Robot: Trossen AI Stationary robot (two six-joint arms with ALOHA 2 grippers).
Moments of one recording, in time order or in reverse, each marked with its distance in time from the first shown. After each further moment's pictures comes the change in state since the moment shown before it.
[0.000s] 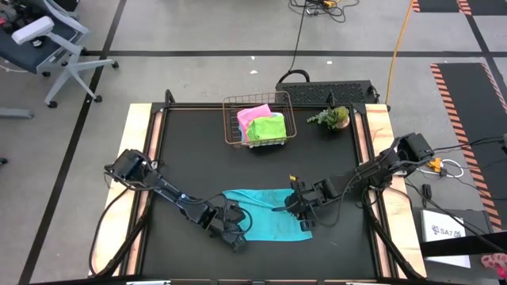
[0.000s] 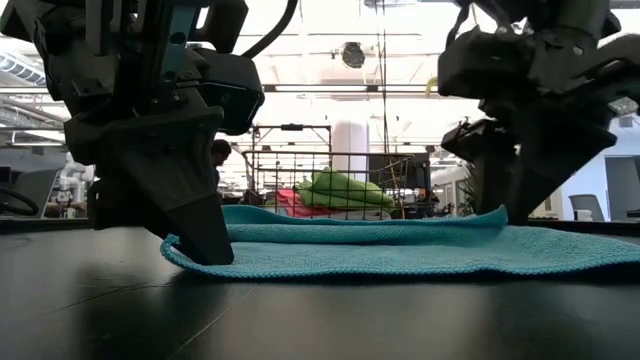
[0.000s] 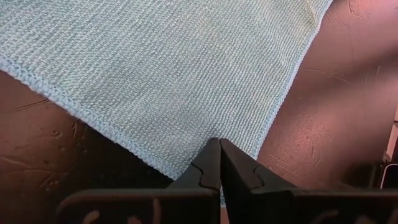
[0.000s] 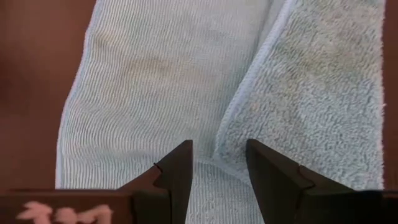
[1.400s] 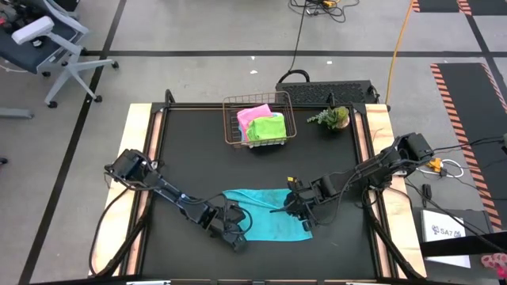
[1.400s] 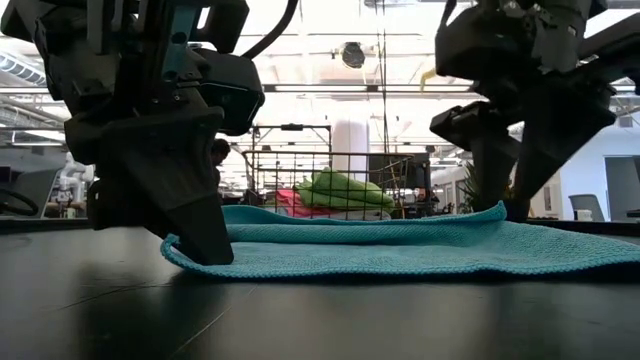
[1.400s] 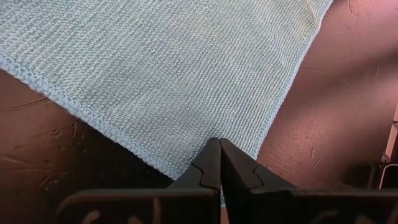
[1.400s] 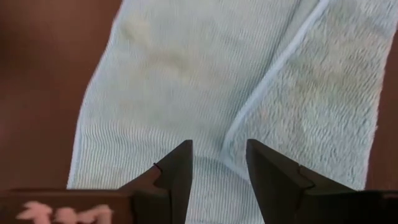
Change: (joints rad) left arm -0.001 0.000 0.000 -0.001 0.005 -0.006; right arm -0.016 0.000 0.085 -0.129 -0.049 -0.145
